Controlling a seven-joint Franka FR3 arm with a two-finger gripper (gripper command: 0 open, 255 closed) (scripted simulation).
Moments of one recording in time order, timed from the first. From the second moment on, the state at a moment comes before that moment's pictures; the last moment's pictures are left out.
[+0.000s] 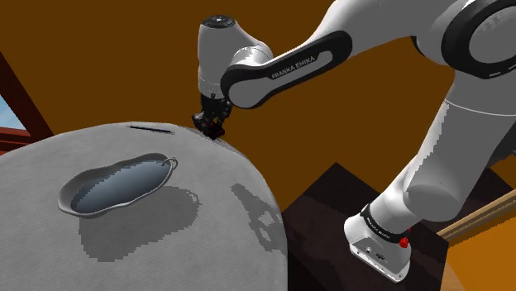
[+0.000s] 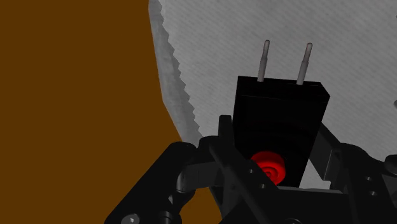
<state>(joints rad) 0.04 0.26 0.44 -1.97 -0.33 2.26 0.61</state>
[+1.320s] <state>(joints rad) 0.41 0.70 0.44 -1.24 -0.46 1.90 0.85</state>
